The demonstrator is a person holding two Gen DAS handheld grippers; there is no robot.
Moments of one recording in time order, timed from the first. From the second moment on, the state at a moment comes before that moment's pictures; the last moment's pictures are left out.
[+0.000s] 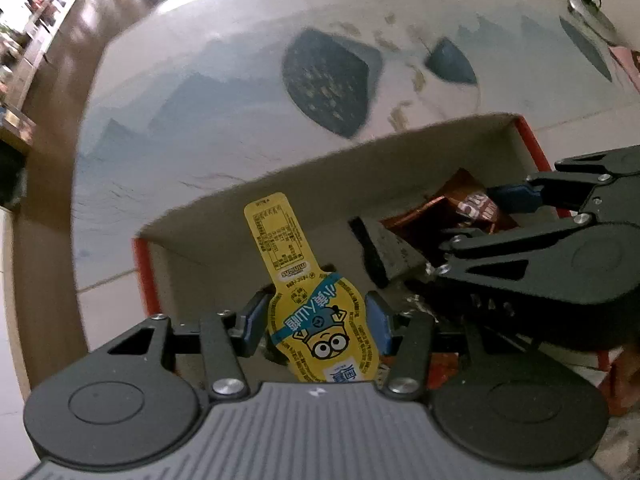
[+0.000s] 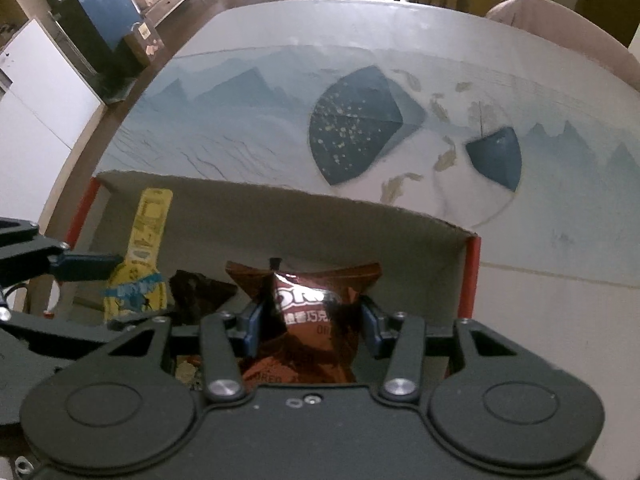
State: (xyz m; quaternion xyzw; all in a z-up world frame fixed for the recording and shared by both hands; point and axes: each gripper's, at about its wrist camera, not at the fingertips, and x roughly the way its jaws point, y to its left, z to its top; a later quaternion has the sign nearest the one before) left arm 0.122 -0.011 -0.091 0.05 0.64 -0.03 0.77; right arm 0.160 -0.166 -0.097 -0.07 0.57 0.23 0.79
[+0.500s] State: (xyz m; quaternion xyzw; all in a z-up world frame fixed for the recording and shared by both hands) left arm 0.139 -0.013 -0.125 0.04 0.67 -0.02 0.74; right arm 0.168 -0.176 -0.099 -0.03 0.58 0.20 0.79
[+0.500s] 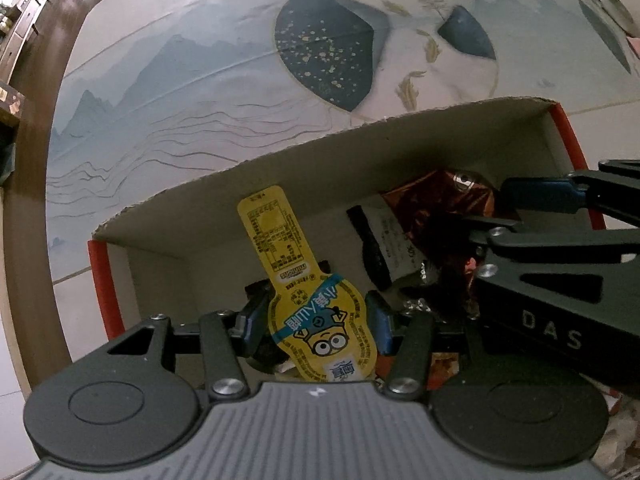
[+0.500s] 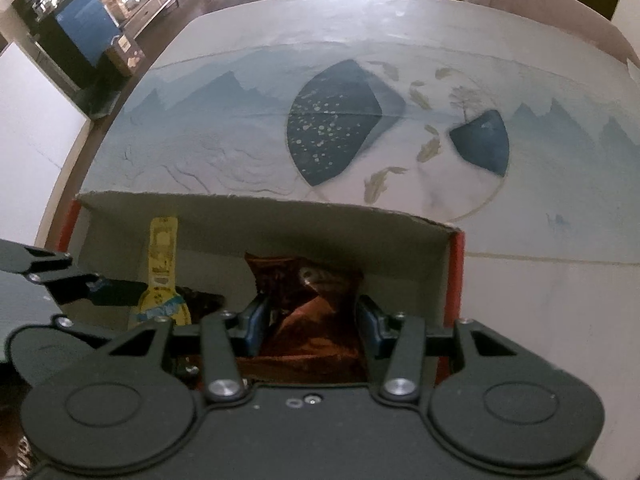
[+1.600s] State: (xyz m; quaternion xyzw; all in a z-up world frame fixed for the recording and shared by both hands) left arm 0.038 -0.021 0.005 0.00 0.56 0.02 0.83; right arm 0.083 -0.232 0.012 -0.01 0.47 0.30 0.83
